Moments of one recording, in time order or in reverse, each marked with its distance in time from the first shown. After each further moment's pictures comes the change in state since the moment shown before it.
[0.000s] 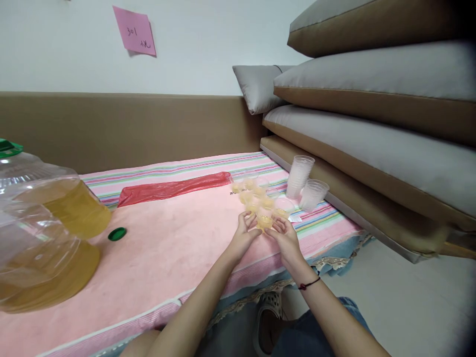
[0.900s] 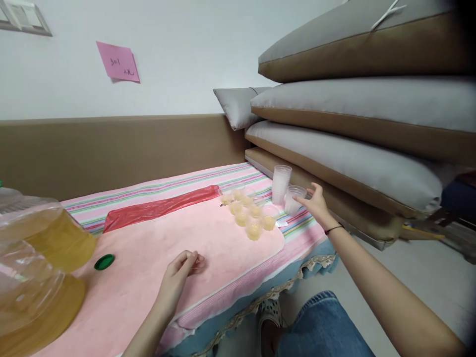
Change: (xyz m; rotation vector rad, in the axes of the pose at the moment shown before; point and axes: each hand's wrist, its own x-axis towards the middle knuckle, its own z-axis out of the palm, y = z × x) left_hand -0.091 0.074 -0.091 0.370 0.284 -0.050; right_hand 0.128 -0.105 -0.097 -0.499 0.250 -0.358
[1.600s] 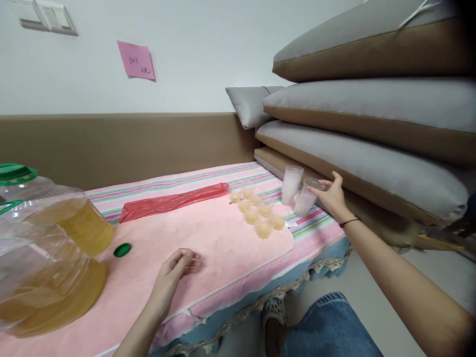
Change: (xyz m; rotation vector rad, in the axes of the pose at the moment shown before) left_hand -0.015 0.001 -0.038 -0.014 0.039 -0.036; right_hand 0.019 -0.021 -0.005 -0.169 -0.004 -0.138
